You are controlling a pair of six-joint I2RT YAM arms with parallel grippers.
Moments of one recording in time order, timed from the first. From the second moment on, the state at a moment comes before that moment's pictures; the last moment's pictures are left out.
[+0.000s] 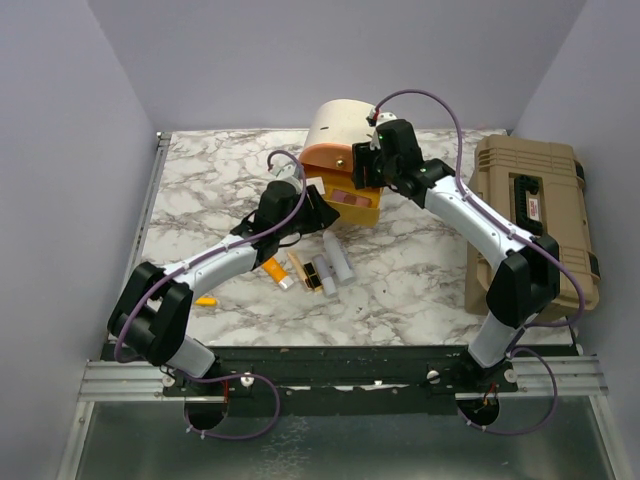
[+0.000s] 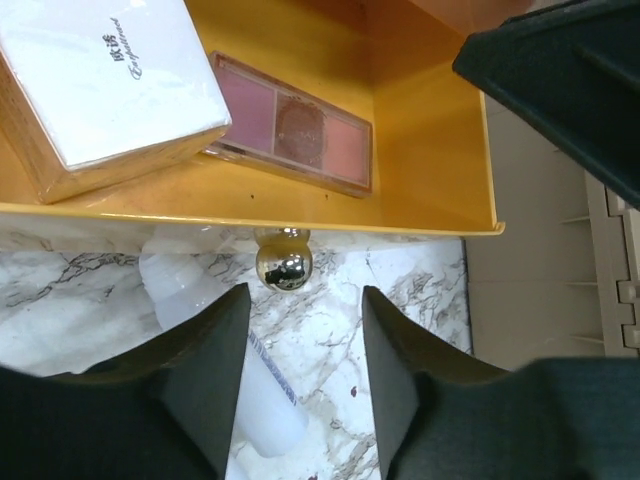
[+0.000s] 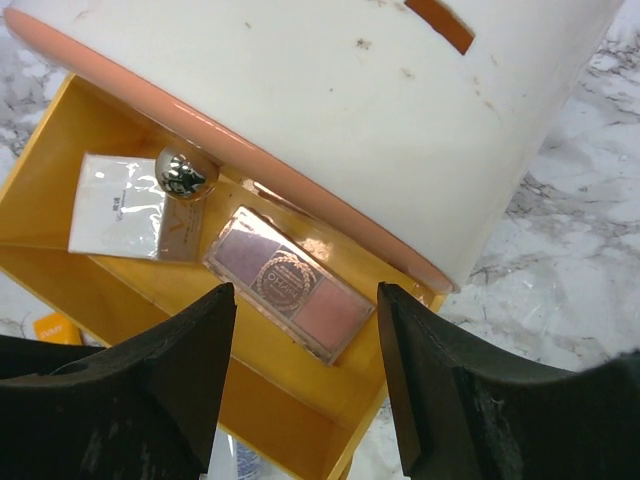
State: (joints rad) left arm -0.58 1.49 0.90 0.19 0.13 -0.74; right arm 0.53 1.72 1.56 -0.43 0.12 0.20
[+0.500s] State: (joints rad) left arm -0.59 1.57 0.93 0.23 0.09 -0.76; right arm 0.53 1.72 1.56 -0.43 0.04 0.24
